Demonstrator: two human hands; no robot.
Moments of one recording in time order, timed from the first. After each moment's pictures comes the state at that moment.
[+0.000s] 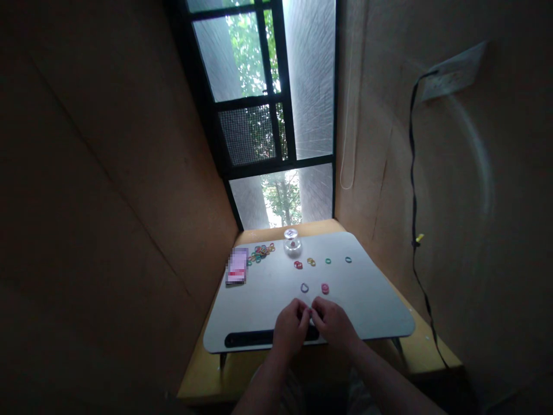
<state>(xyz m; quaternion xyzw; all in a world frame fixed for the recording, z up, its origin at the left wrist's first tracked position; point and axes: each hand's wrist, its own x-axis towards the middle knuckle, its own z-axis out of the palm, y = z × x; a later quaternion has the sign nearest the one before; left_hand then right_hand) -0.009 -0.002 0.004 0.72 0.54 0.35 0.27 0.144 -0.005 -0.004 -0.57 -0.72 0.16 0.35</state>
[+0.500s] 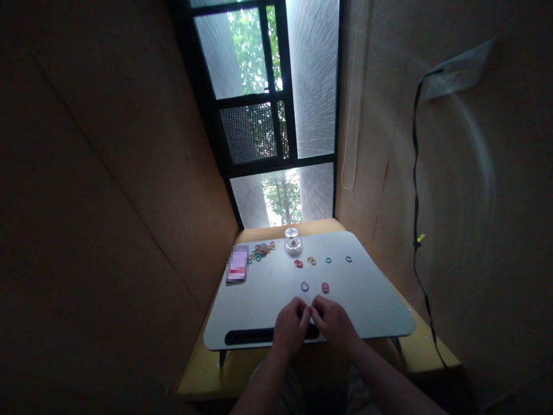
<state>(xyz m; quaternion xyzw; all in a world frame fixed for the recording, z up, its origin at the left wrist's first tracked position) -0.010 -0.003 0.003 0.72 0.53 0.35 0.27 0.144 -0.005 -0.004 -0.57 -0.73 0.15 0.36</state>
